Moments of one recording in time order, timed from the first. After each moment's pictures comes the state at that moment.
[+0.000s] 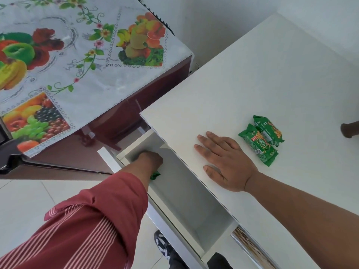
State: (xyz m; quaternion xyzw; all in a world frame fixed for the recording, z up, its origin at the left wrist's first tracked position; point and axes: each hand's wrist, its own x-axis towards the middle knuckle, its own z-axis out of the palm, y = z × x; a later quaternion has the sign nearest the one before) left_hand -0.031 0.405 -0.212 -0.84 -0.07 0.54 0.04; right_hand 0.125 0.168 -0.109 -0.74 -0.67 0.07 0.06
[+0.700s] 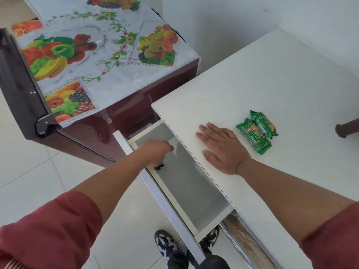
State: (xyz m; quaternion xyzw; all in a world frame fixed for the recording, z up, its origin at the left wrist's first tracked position) left_hand -0.078 0.382 -0.137 -0.94 -0.15 0.29 -0.07; right_hand 0.120 0.168 -0.103 -0.75 -0.66 0.08 0.05
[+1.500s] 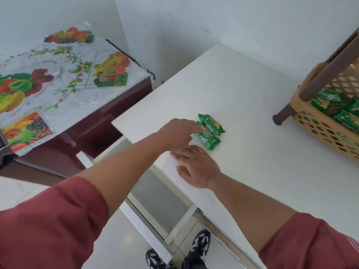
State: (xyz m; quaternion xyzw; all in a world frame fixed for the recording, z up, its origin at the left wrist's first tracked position) left_hand 0.083 0.269 -0.025 -0.99 0.02 0.06 -0.12; right_hand 0.111 0.100 -0.099 -0.76 -0.63 0.07 0.12
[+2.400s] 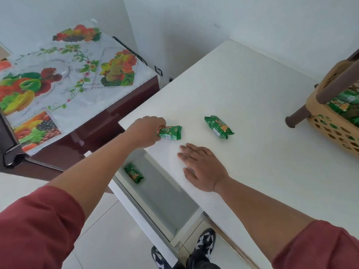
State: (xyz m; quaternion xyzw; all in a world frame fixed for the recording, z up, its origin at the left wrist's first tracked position) left_hand 0.031 0.357 -0.028 -0.97 -0.18 0.12 -0.12; right_hand 0.114 0.100 -0.101 -0.77 -0.61 0.09 0.13
